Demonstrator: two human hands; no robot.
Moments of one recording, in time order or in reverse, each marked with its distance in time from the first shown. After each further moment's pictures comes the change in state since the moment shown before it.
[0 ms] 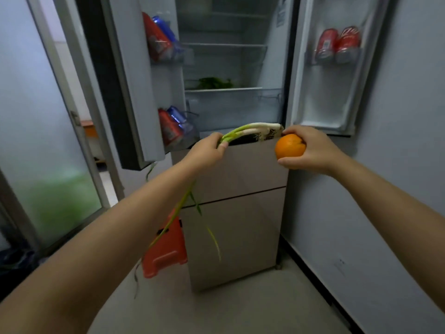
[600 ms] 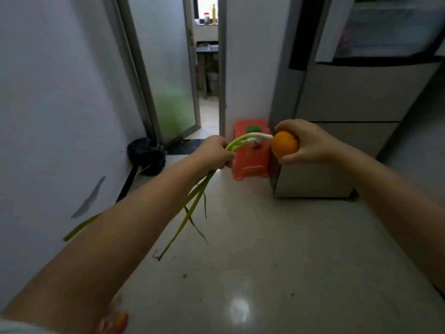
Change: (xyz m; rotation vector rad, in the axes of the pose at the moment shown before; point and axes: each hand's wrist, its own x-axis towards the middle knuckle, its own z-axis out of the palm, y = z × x) left_hand -0.455 -0.255 -0.191 -0.271 -0.138 -0.527; right_hand -0.243 -0.398 0.212 -0.012 -0.451 -0.244
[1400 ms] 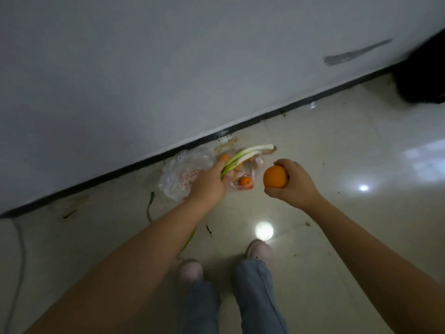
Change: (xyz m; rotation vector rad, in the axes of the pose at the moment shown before) left_hand -0.243 -0.625 -0.038 -0.393 0.643 -1.050; right_hand 0.082 -0.388 0.641 0.129 -0.930 -0.469
